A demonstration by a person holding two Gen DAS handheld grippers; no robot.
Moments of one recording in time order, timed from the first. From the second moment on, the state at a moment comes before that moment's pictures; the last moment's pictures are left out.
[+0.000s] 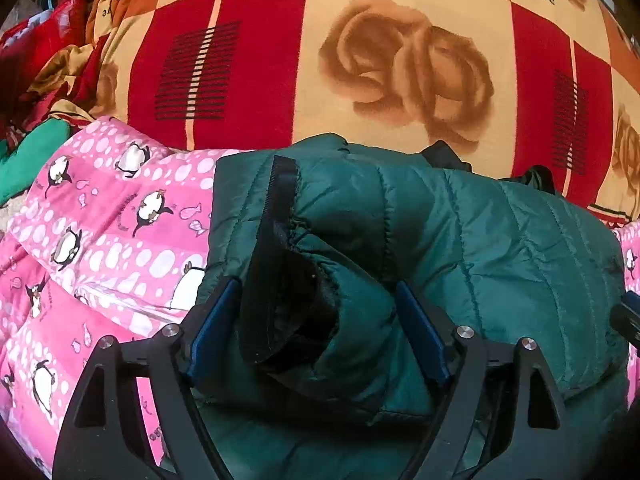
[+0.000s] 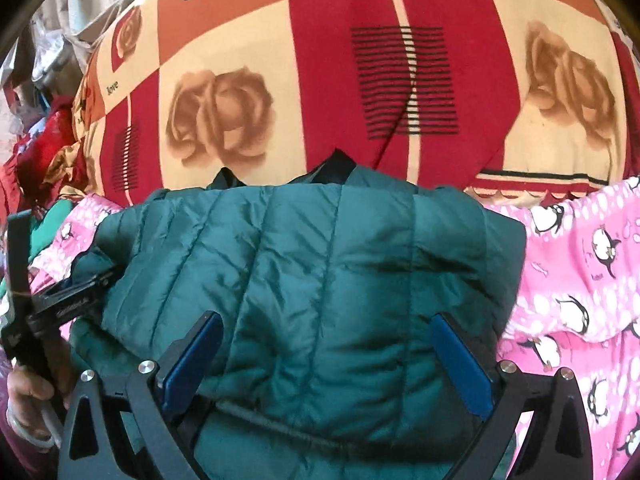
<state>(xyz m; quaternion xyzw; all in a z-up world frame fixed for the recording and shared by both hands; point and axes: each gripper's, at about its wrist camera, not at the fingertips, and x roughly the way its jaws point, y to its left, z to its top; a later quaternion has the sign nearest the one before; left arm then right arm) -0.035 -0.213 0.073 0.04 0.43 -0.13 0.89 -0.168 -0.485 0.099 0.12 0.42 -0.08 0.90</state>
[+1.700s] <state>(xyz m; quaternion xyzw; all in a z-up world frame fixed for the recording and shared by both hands) -0.223 -0.055 0.102 0.03 0.49 -0.17 0.86 -0.378 -0.450 0.125 0.26 0.41 -0.05 0.87</state>
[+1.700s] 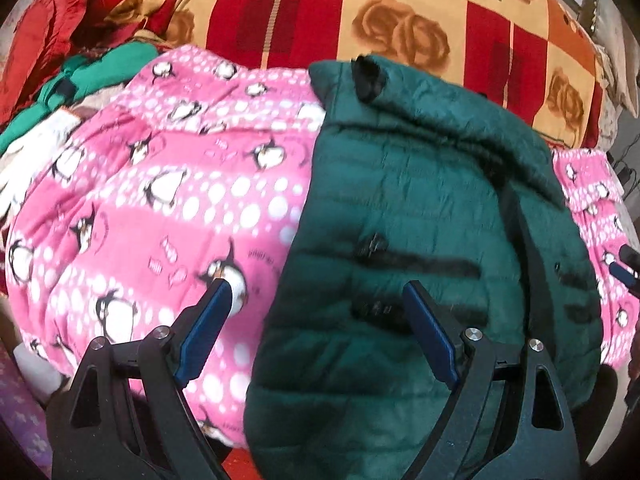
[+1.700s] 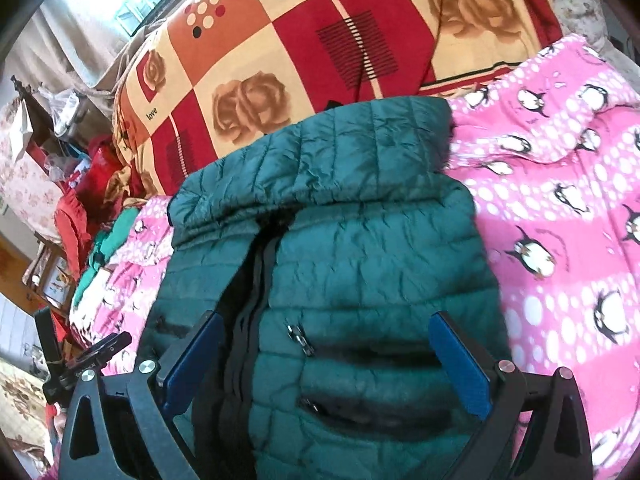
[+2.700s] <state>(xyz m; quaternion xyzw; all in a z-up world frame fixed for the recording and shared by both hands) -0.260 -0.021 0.084 -0.01 0.52 -0.19 0.83 -0.462 -0.429 0.132 0.32 0.40 -0.01 0.86</state>
